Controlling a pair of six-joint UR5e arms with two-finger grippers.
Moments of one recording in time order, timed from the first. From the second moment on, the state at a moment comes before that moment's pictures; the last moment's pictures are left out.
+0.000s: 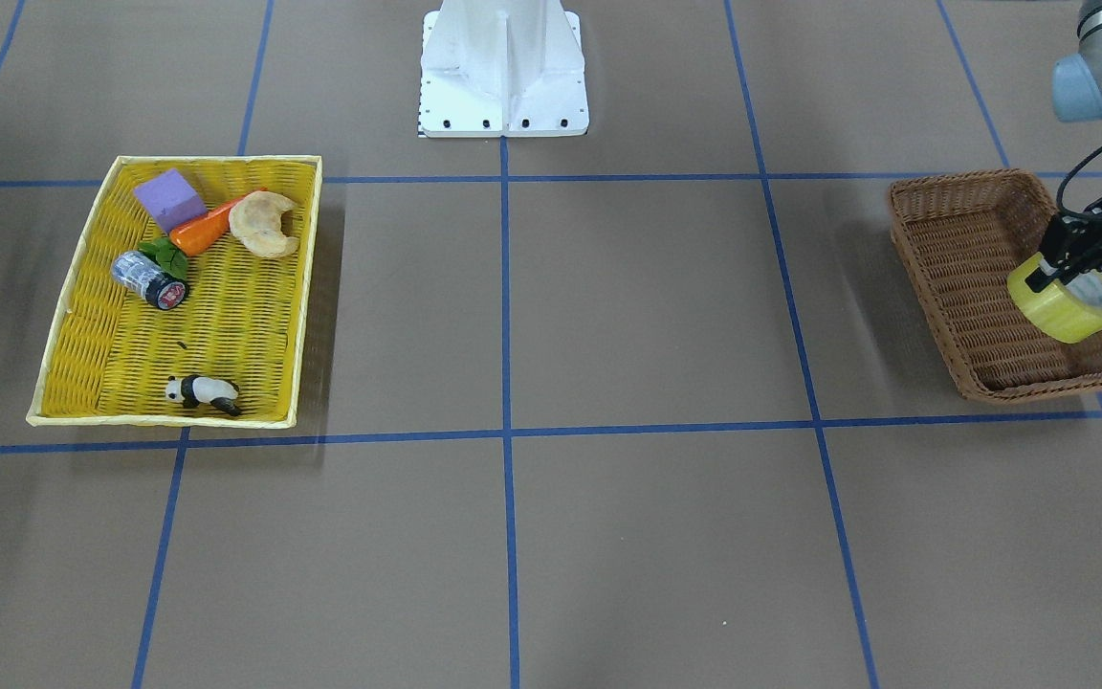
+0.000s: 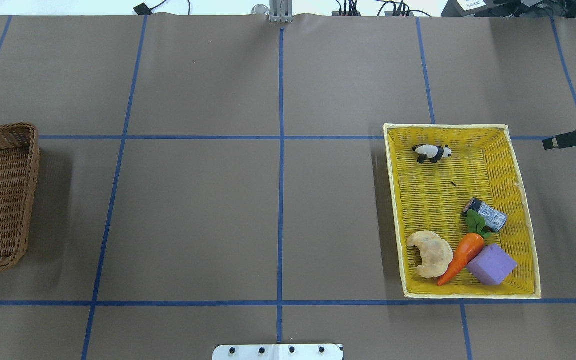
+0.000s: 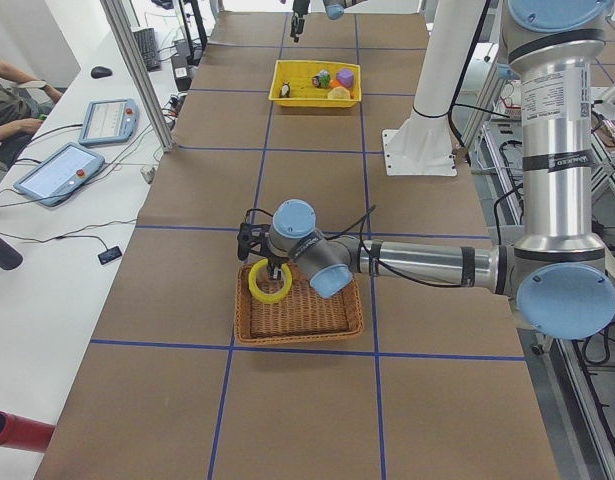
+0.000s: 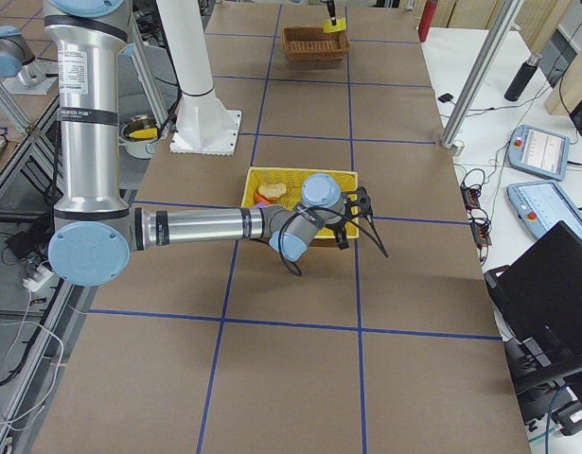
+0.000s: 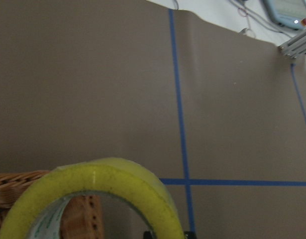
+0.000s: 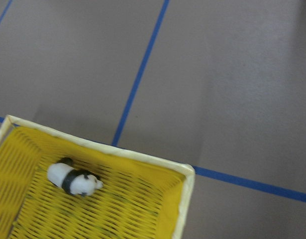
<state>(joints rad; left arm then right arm) -1.22 -1.44 -1.71 -2.34 -2.33 -0.84 1.21 -1.66 1.63 -0.76 2.34 0.56</state>
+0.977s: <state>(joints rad) -1.11 -1.47 -1.73 -2.01 -2.22 -0.80 1.32 -1.58 1.82 -1.55 2.32 0.12</state>
